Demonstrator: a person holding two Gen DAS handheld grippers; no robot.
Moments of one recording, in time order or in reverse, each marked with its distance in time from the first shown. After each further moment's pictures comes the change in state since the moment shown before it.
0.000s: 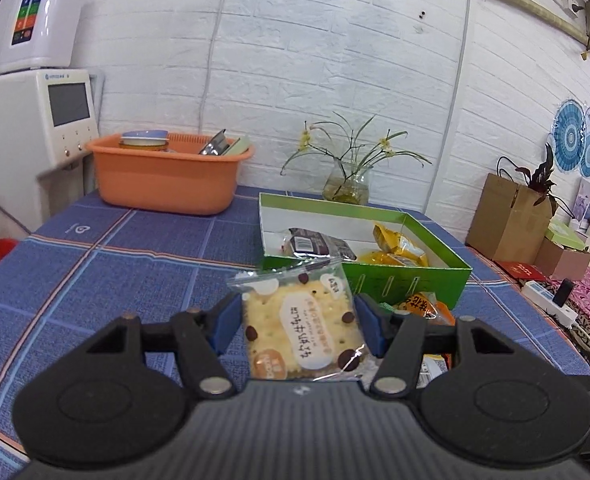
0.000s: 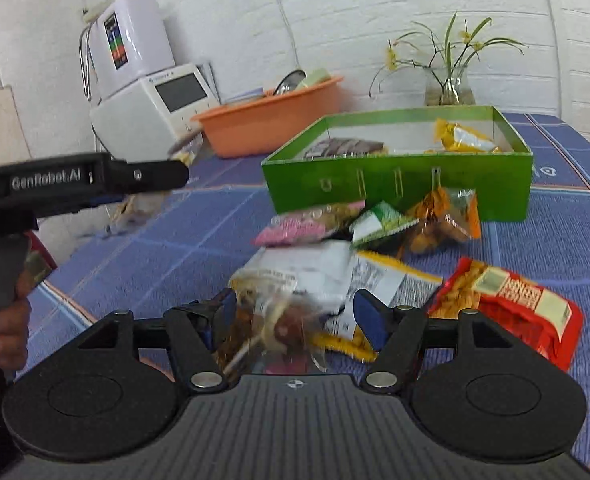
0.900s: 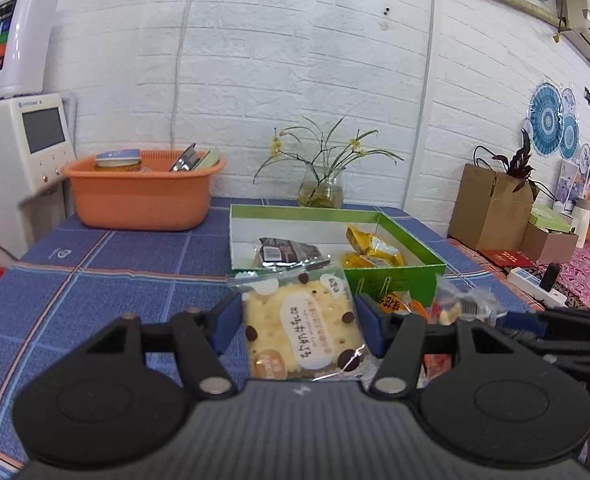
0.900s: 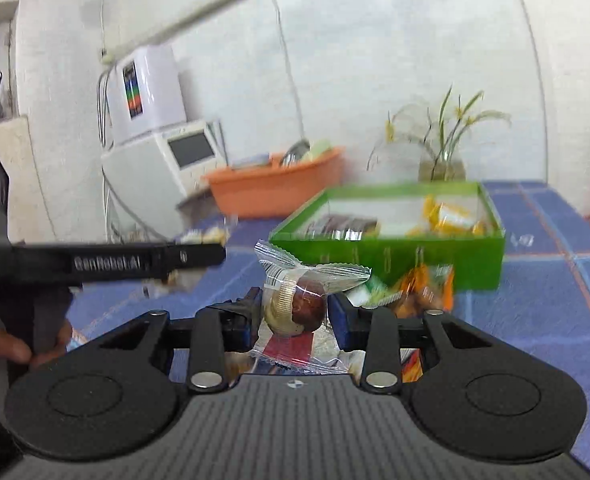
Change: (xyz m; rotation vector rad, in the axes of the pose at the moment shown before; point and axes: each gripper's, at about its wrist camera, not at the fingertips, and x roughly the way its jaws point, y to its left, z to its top) left arm -0.006 -0.026 0.014 0.096 -0.015 -0.046; right arm -0.054 0.004 0.031 -0.065 -0.247 -0.026
